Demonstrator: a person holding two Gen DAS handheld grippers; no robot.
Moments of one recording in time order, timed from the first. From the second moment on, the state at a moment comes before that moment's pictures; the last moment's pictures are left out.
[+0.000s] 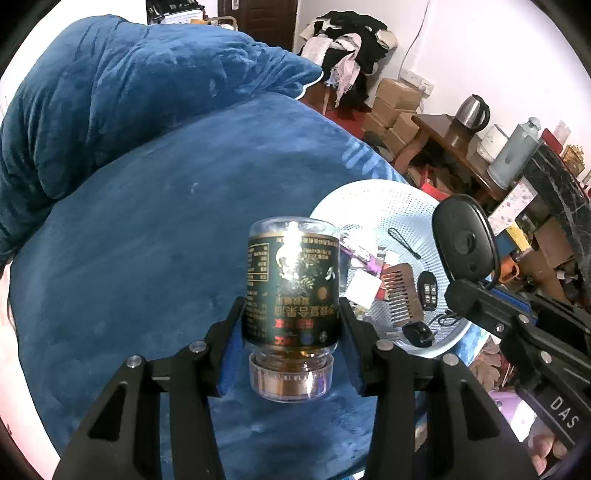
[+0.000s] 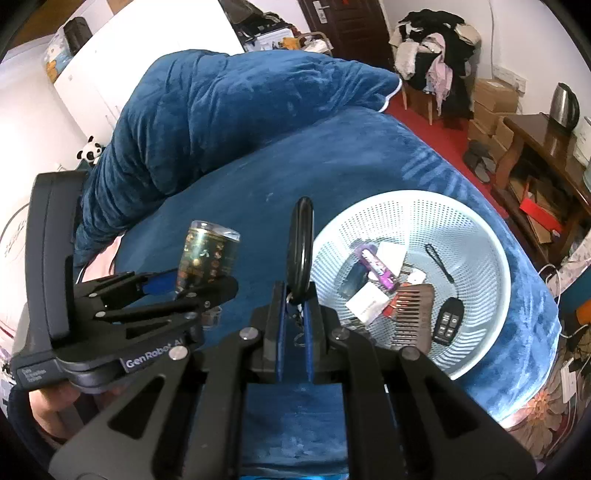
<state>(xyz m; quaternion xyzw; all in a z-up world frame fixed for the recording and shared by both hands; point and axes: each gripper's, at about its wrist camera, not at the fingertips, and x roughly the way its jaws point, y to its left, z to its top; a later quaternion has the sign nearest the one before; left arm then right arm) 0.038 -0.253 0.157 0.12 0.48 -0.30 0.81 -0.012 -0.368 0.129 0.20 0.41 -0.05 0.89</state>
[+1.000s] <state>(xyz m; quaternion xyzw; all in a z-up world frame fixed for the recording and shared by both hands) 0.033 -0.318 0.144 0.12 0.51 -0.34 0.78 -0.039 -0.432 0.119 0.23 0.40 -0.10 0.88</state>
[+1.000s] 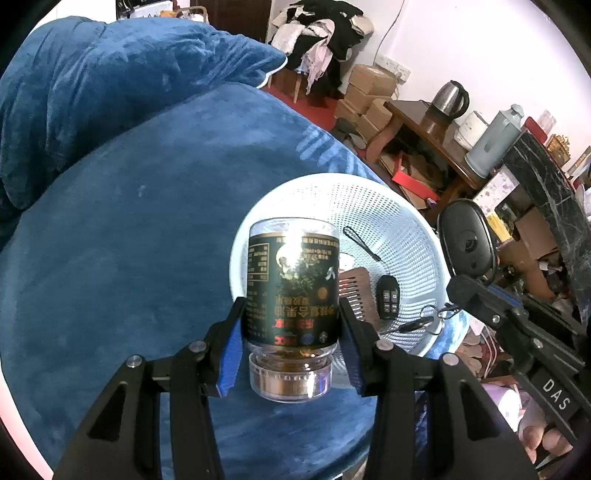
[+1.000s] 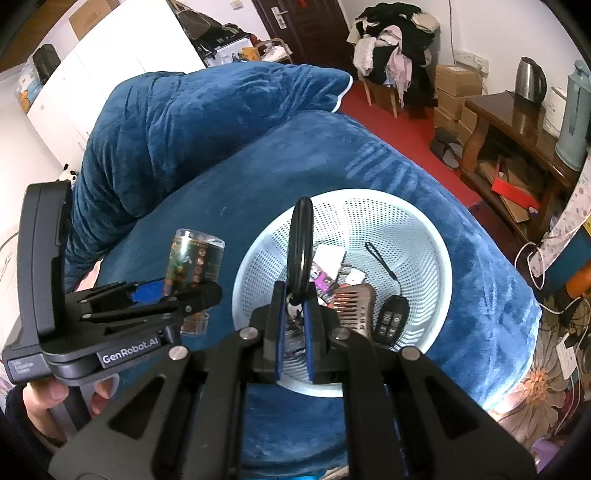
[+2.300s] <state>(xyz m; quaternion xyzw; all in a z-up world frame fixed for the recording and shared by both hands) 0.045 -0.360 0.106 0.13 0.55 -0.33 0.76 -0.034 -0.459 0.101 0.25 0.42 -0.12 0.87</state>
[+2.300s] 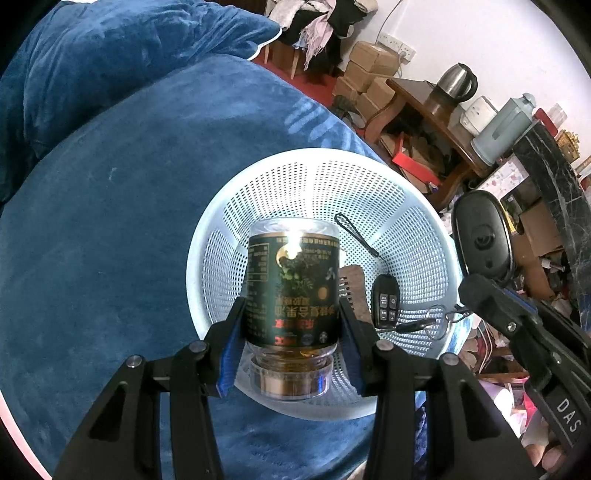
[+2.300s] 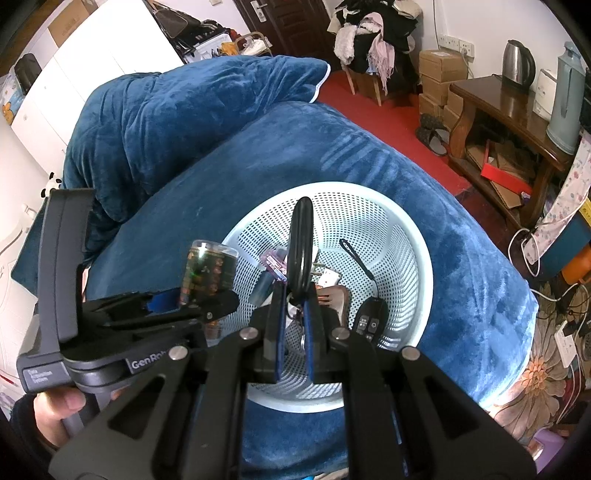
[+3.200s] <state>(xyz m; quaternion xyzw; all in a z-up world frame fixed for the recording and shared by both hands) 0.050 -0.366 0.089 0.13 0.56 -0.33 0.74 -0.030 -0.467 0.083 0.26 0.43 -0.13 0.85</state>
